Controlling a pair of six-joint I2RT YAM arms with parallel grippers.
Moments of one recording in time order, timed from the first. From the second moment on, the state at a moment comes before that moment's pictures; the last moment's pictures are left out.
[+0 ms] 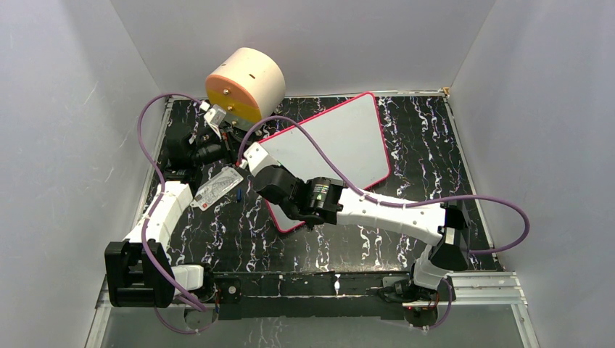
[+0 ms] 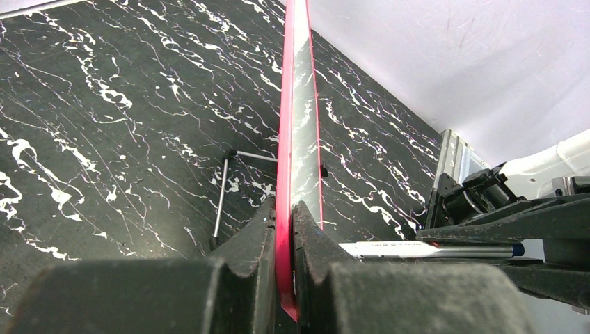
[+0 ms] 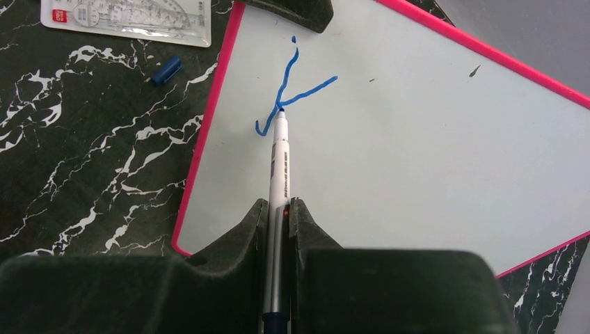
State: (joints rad) left arm -0.04 1.23 0.83 0.20 1.05 -0.27; right arm 1.32 1.66 1.59 -0.59 0.66 0.04
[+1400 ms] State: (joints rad) left arm -0.04 1.23 0.83 0.20 1.06 -0.27; right arm 1.29 1.49 1.41 -0.50 0.66 0.08
